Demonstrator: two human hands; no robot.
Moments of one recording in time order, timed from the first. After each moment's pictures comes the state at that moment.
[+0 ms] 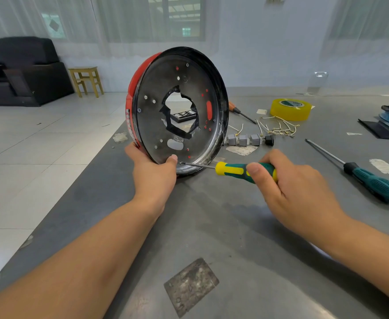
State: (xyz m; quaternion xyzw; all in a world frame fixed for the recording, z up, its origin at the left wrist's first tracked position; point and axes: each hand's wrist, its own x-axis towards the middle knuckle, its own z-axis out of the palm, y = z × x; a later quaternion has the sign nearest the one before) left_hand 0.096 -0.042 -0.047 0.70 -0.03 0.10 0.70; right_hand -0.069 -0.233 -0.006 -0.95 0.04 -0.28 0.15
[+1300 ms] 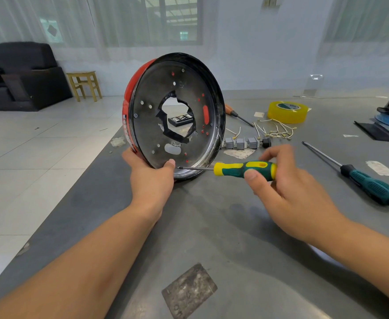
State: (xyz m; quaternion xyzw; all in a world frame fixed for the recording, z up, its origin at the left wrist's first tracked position) left_hand 0.098 -0.042 -0.049 0.69 -0.03 0.09 0.72; right_hand -0.071 -0.236 -0.005 -0.95 0.04 -0.24 0.22
